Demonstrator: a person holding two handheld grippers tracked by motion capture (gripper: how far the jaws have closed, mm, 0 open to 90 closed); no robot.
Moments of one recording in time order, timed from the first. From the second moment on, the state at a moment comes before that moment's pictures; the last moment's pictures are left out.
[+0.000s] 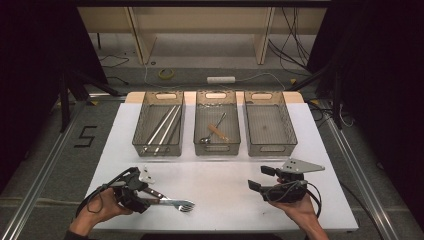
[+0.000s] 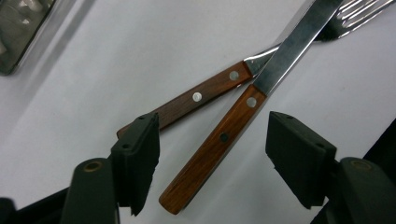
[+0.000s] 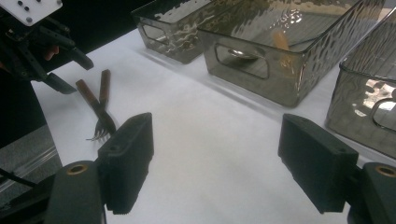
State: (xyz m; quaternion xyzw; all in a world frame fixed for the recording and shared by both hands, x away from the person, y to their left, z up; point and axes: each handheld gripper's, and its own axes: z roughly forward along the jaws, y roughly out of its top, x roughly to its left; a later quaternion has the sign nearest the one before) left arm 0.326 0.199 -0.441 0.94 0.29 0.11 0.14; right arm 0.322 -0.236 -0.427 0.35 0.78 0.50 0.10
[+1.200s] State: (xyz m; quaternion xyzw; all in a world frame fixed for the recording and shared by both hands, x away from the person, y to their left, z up) left arm 0.334 0.203 -0.464 0.96 0.25 0.05 0.10; right arm 0.322 -0.234 -0.428 0.35 0.79 0.50 0.10
